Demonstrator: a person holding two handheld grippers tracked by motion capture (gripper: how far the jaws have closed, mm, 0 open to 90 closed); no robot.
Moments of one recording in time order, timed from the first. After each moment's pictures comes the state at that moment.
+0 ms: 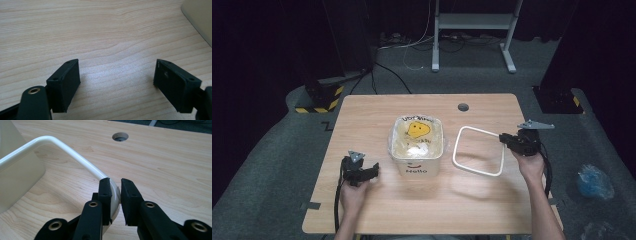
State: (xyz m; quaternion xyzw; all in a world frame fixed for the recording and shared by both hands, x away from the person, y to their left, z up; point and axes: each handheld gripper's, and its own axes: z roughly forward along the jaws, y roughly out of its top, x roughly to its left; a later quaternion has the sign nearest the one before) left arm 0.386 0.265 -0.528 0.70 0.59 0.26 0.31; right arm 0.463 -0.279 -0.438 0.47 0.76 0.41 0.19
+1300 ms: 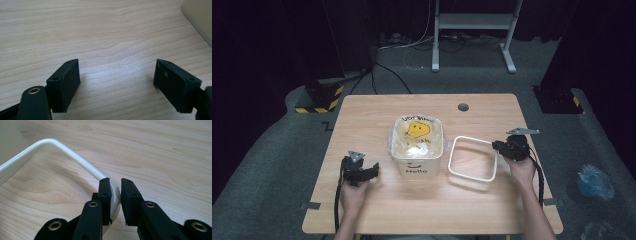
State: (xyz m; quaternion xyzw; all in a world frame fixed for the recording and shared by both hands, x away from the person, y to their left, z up) left arm 0.386 0.265 -0.528 0.70 0.59 0.26 0.31; right arm 0.472 -0.265 -0.480 0.48 0.77 0.38 0.17
